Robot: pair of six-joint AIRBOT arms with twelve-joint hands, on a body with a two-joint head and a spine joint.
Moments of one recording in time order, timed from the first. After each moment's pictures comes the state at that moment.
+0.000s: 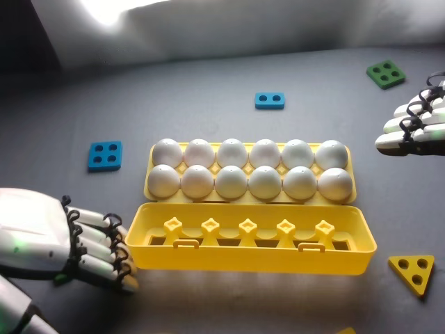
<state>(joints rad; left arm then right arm) 0.57 -0.87 0.90 1.39 -0.87 -0.21 -0.29 -0.54 0.89 -1.04 0.52 -0.03</state>
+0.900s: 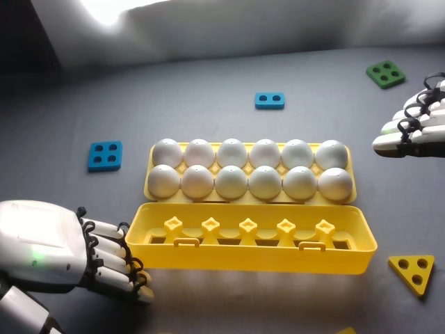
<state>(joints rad) 0.57 -0.87 0.84 1.38 -0.81 -0.21 -0.29 -0.54 0.89 -1.04 0.53 -0.03</state>
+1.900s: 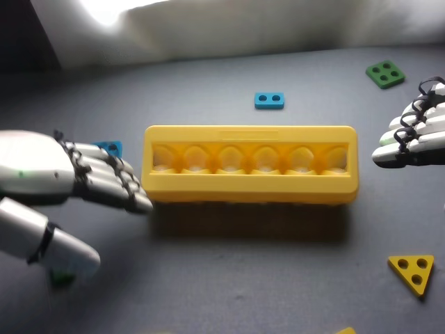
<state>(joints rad) 0.47 -0.87 0.98 1.21 -0.82 -0.28 -0.29 -0.54 0.88 -1.04 0.55 -0.03</state>
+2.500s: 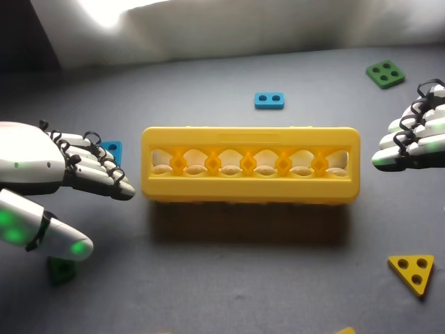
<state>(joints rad) 0.48 -0.88 1.00 1.21 -0.75 -0.24 -0.29 -0.54 0.88 -1.06 0.56 -0.03</state>
